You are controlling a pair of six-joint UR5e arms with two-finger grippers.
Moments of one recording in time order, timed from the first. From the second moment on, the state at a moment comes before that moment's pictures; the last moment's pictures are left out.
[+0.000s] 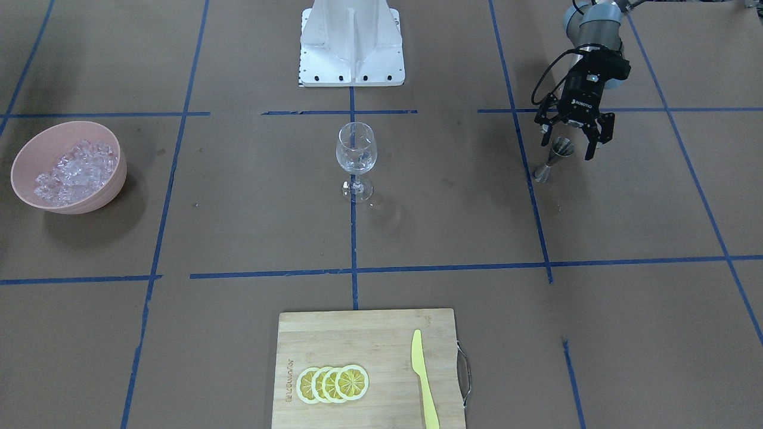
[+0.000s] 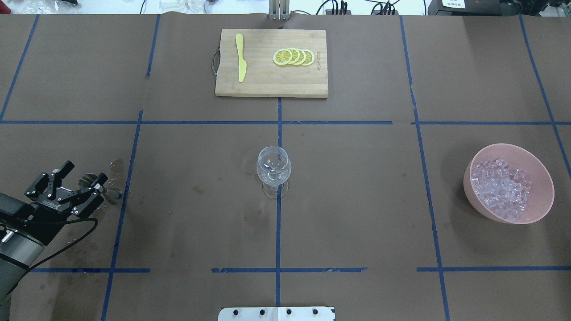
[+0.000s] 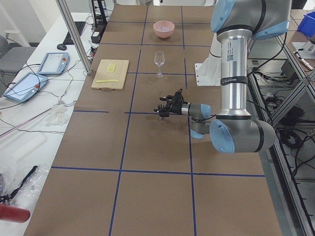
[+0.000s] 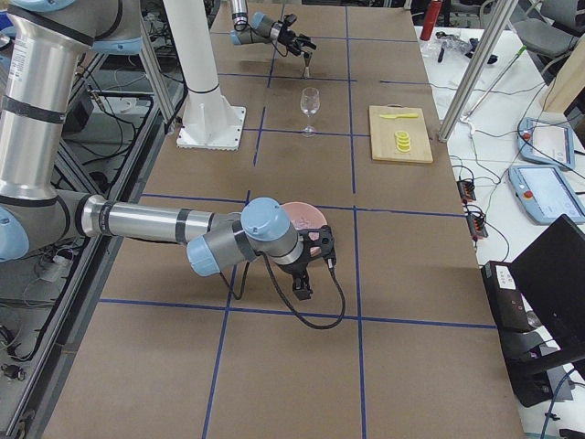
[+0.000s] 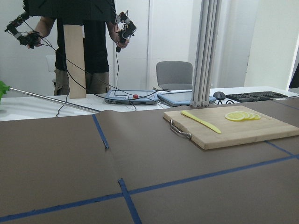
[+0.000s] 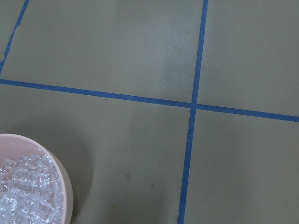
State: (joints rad) left arm -0.17 -1.44 -1.59 -3.41 -0.58 -0.68; right arm 1.56 -1.88 1.81 -1.05 2.39 0.20
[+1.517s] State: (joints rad) left arm -1.40 -1.57 -1.67 -2.44 -1.94 -0.04; right arm 1.56 -1.88 1.81 -1.05 2.39 0.19
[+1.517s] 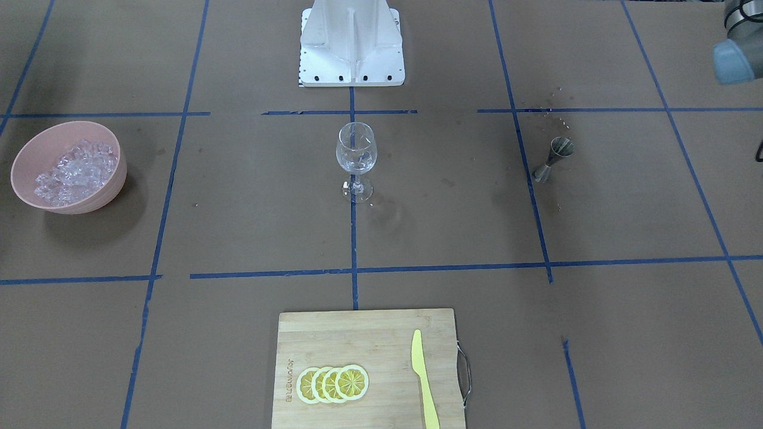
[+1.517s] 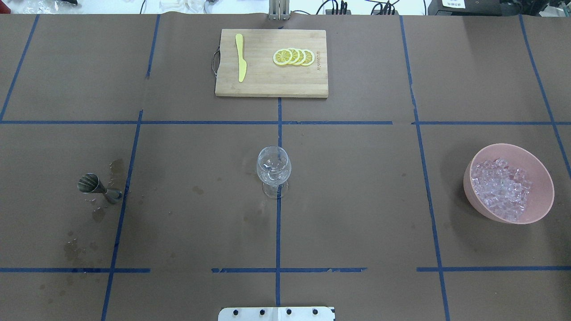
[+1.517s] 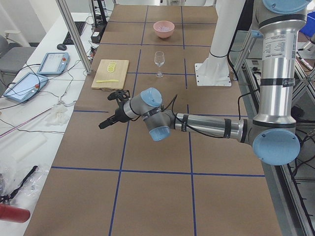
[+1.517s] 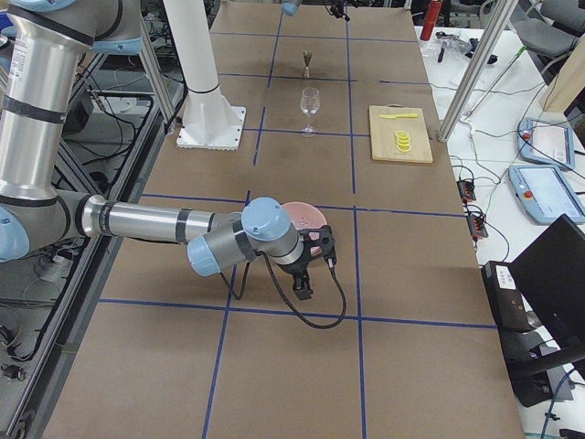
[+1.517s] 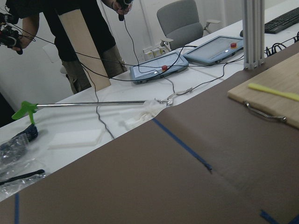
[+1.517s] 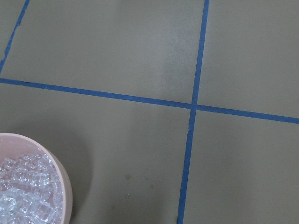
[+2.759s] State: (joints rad) left arm -1.59 -1.41 -1.71 -1.61 -2.33 0.05; right arm 1.55 -1.87 1.82 -1.05 2.40 0.21
